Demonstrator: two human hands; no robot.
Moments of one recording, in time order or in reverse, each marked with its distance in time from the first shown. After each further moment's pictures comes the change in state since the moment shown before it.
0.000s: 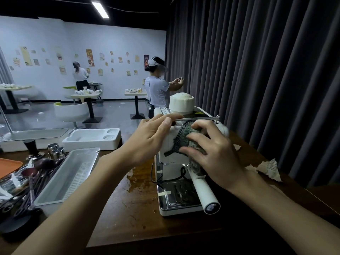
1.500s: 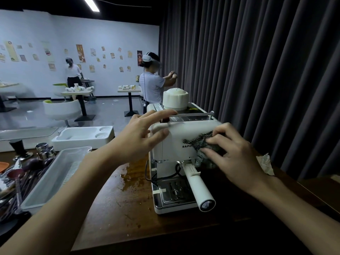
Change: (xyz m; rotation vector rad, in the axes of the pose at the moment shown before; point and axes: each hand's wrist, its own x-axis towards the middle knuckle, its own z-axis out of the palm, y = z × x) left_hand 0.003 -0.018 -0.006 0.071 -0.138 0.003; right_hand -0.031 0.029 -0.026 0.016 -0.045 0.157
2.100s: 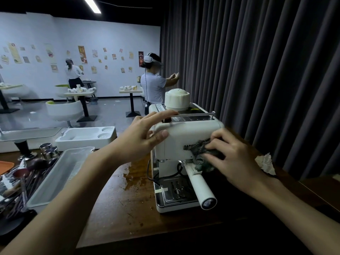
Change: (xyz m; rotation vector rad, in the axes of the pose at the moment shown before) left_hand -0.001 -0.007 -0.002 -0.033 -0.029 0.010; right_hand -0.003 -0.003 0.003 0.038 -0.091 0.004
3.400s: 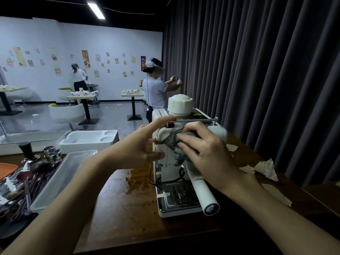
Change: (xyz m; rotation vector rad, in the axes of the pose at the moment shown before) left_hand -0.010 -0.001 -0.014 -0.117 -0.151 -0.016; right_hand 0.040 -0.048 0.020 -0.012 0.051 -0.072
